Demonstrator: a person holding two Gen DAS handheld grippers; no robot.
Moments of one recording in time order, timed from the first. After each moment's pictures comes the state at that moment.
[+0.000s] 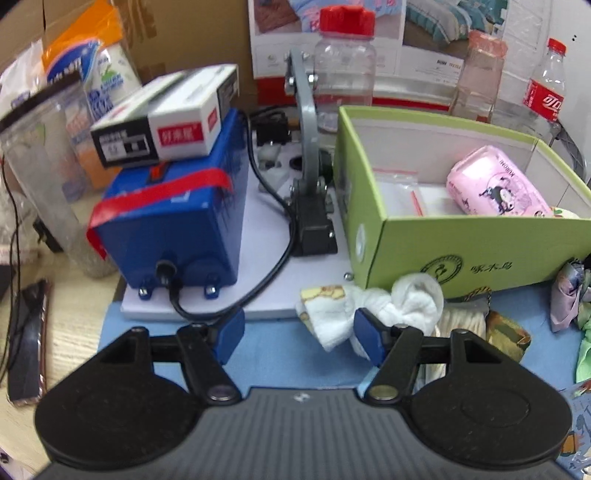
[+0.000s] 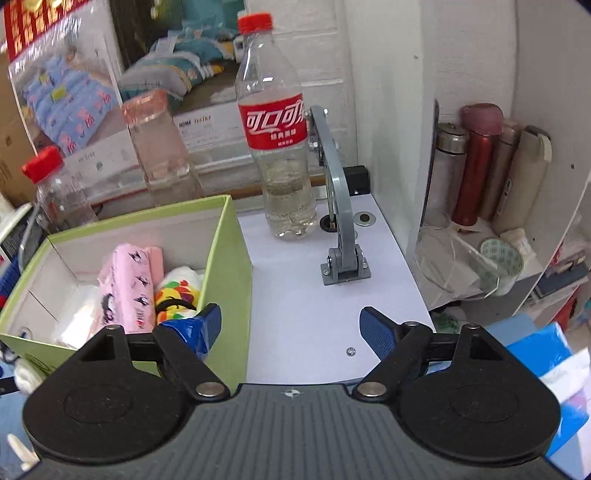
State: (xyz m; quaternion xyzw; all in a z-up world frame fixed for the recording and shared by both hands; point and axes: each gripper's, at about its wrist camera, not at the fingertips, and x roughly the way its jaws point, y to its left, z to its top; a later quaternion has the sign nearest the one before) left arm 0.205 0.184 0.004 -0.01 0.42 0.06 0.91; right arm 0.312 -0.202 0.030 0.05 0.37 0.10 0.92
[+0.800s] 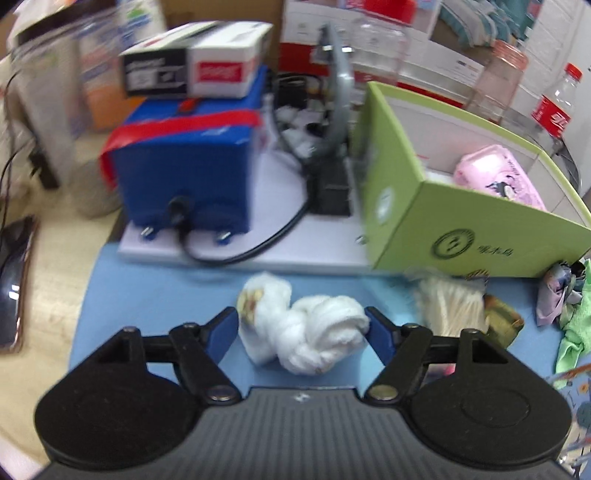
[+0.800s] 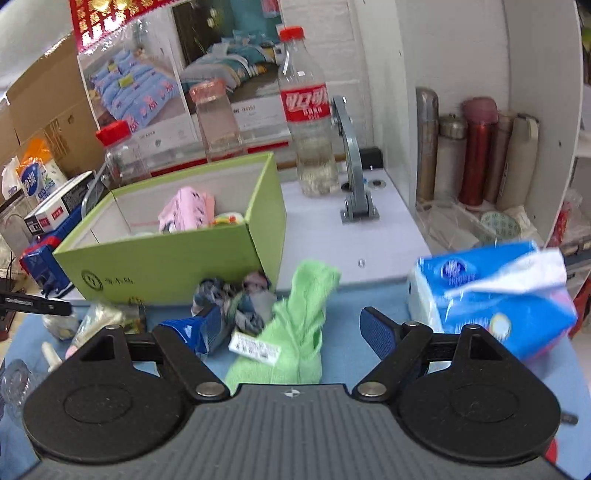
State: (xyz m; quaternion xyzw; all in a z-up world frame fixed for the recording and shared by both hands) left arm 0.177 0.220 -0.016 -0.11 0.45 0.05 0.88; right arm 0.213 -0.219 0.011 0.05 0.35 0.15 0.92
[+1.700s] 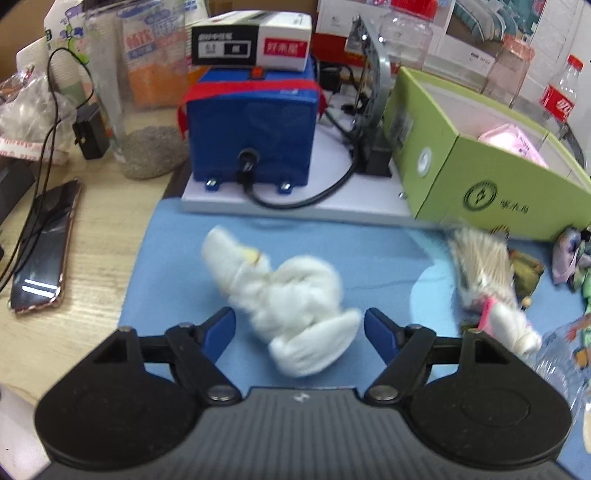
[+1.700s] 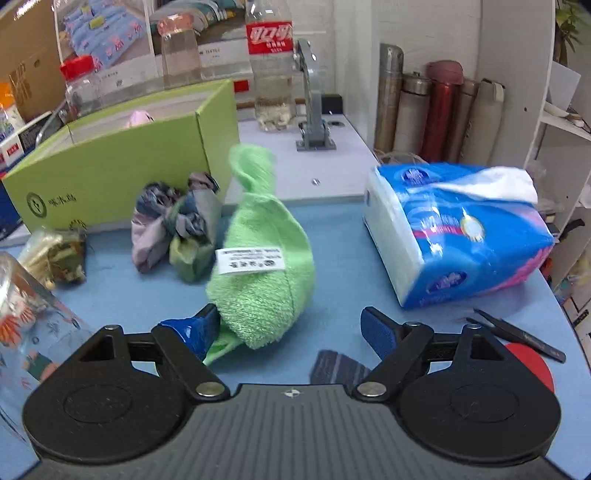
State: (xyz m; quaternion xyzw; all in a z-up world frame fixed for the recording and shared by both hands) left arm 0.140 0.238 -0.021 -0.09 0.45 0.06 0.88; right arm 0.187 -0.220 -0.035 0.00 0.38 0.09 0.92
